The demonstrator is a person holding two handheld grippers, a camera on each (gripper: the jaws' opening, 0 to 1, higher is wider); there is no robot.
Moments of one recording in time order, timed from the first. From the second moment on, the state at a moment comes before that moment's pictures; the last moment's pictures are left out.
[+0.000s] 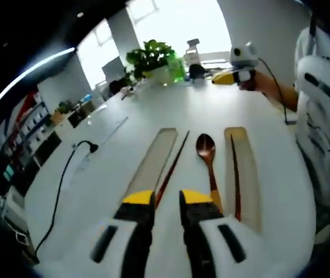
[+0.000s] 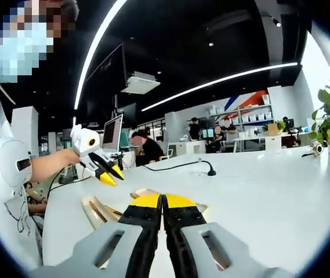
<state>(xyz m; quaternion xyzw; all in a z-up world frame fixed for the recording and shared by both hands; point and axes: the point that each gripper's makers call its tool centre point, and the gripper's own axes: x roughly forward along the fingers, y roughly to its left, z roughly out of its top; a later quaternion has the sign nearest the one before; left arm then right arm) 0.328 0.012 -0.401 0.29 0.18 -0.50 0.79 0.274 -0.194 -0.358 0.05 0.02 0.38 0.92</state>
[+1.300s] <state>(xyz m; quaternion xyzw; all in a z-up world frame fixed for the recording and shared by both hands) 0.361 0.016 -0.454 0.32 0.26 -0.54 0.74 0.280 -0.202 -0.374 0.06 0.05 0.36 0.93</state>
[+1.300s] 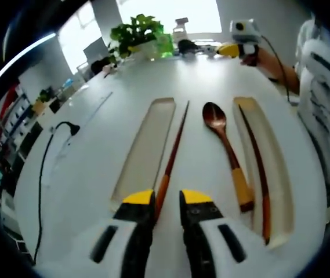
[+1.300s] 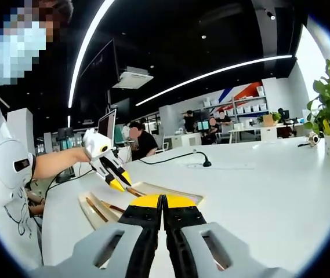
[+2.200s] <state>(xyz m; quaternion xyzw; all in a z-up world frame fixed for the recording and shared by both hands) 0.361 0.017 -0.467 0.31 0.30 -0.54 0.73 0.279 -0.208 -0.371 0.10 0.05 0.36 0.93</state>
